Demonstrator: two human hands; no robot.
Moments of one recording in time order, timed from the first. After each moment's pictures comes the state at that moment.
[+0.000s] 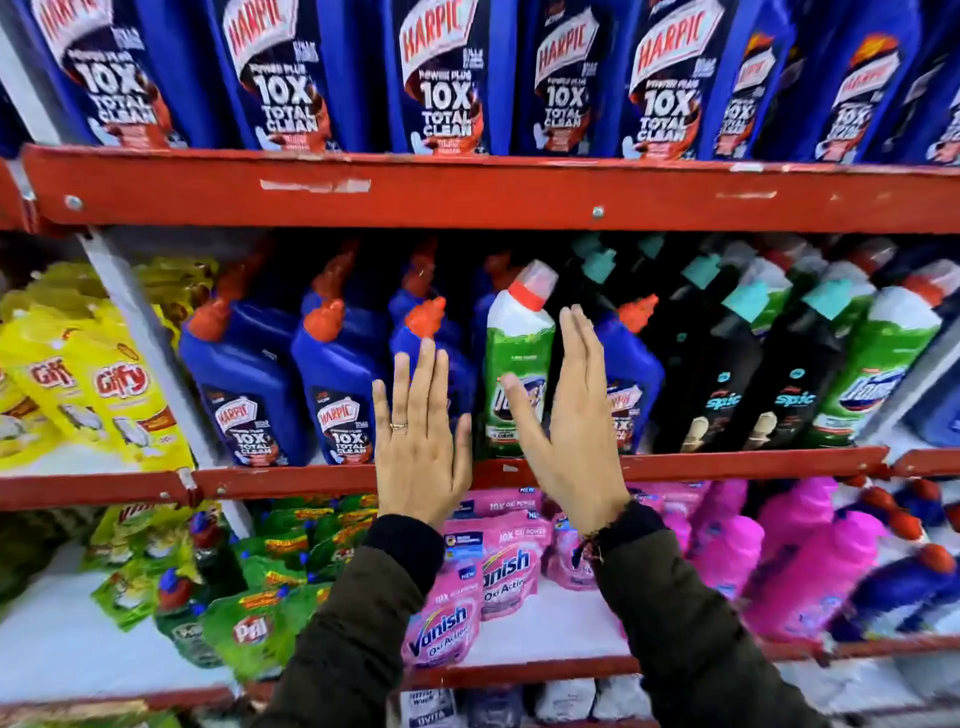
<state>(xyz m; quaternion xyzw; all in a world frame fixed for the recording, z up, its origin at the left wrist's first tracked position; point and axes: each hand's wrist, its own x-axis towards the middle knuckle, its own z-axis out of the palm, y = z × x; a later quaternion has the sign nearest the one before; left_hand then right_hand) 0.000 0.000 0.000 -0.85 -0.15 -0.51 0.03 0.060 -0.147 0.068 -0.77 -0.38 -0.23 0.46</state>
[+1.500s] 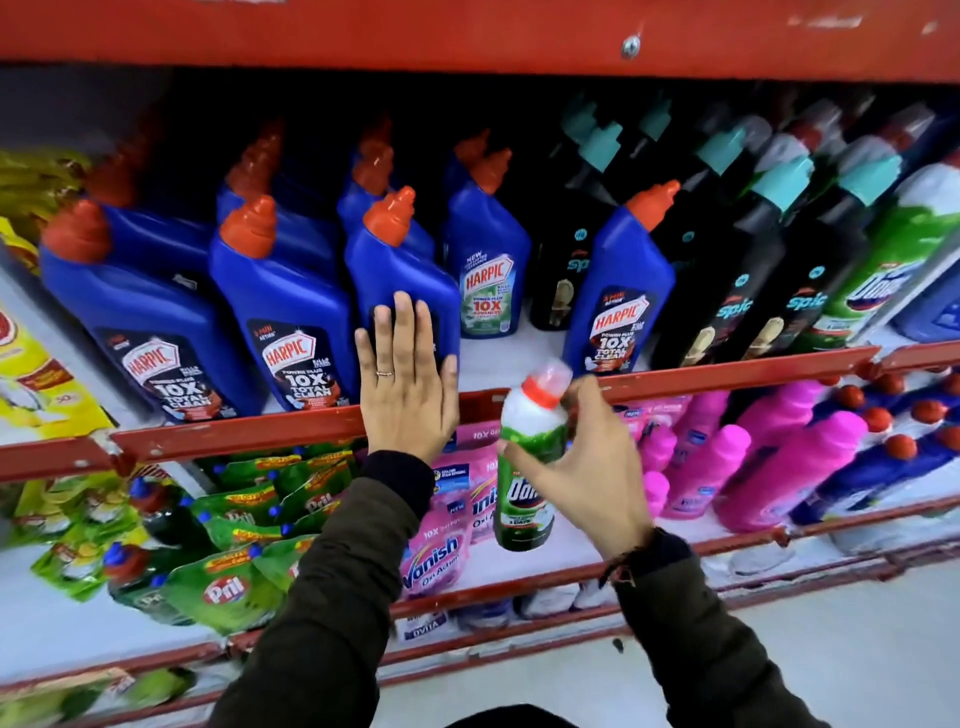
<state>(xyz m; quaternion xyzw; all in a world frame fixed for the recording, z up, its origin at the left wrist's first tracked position) 0.044 0.033 -0.060 -0.83 -0.09 -0.55 0.03 0.046 -0.180 -0.021 -0.87 -0.24 -0.06 0.42</state>
